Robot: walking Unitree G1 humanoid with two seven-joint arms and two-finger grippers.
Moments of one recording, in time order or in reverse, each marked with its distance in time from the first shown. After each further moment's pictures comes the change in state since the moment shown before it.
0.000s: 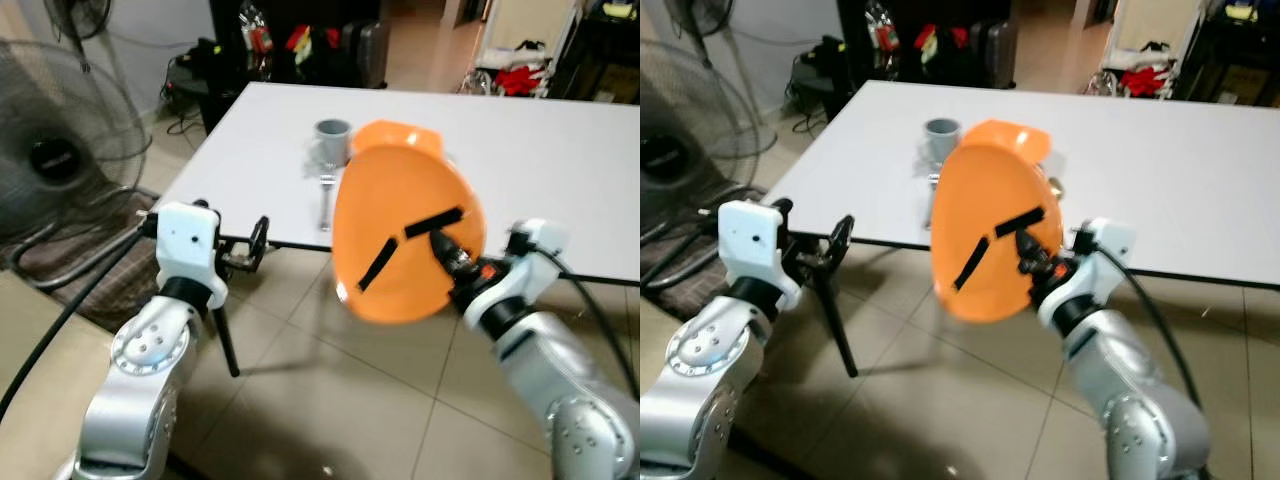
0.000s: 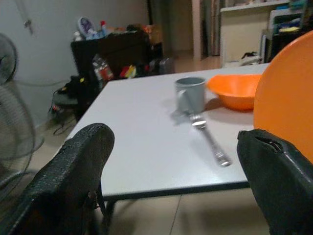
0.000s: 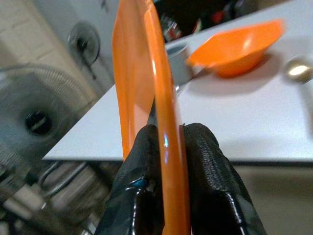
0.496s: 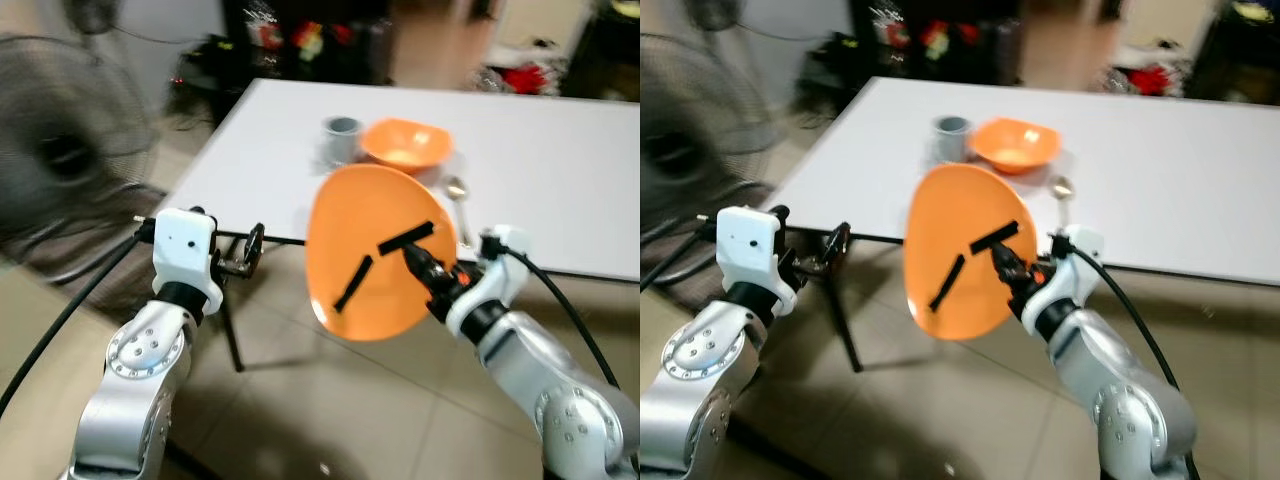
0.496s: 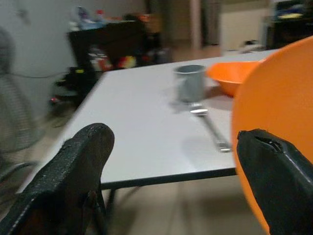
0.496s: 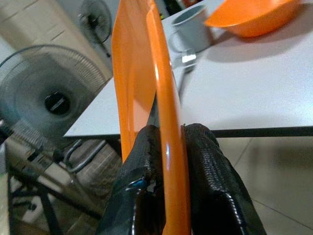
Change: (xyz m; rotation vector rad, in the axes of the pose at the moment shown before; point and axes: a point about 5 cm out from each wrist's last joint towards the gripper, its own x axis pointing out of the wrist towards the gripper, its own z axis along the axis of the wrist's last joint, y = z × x) left arm -0.003 0.000 -0.005 0.009 0.027 -0.021; right arm 0.009 0.003 -0.009 0.078 0.099 0.058
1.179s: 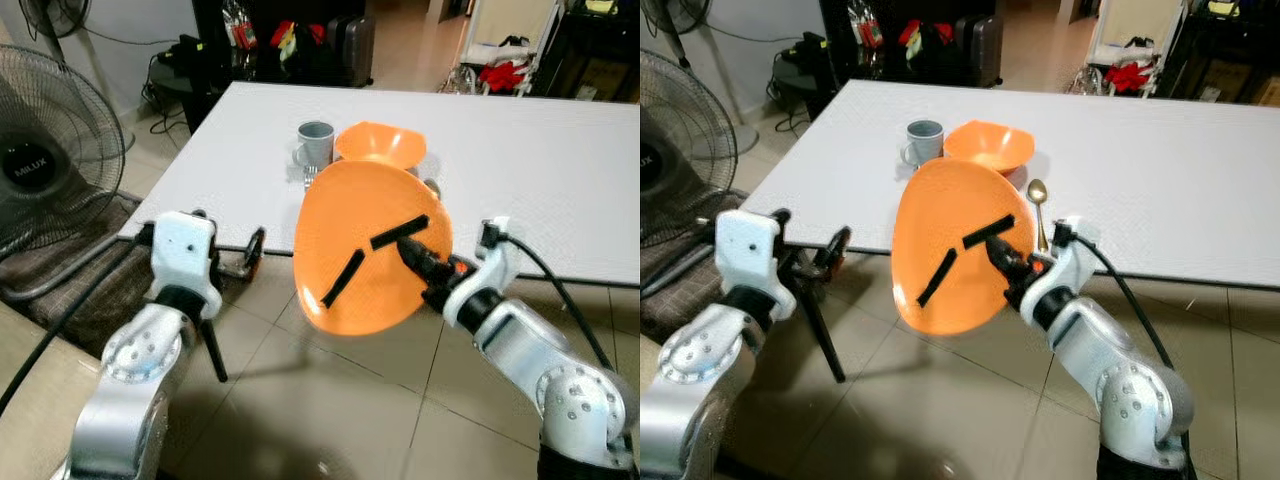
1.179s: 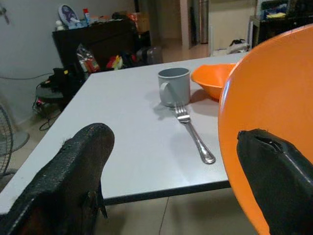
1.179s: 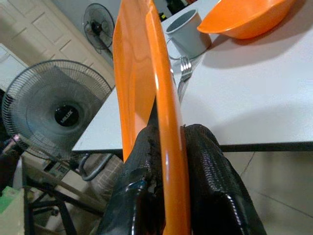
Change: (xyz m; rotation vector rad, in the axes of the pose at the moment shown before) left arm -0.006 0.004 -0.006 -0.003 0.023 0.001; right arm 0.011 -0.002 0.003 0.102 0.044 0.054
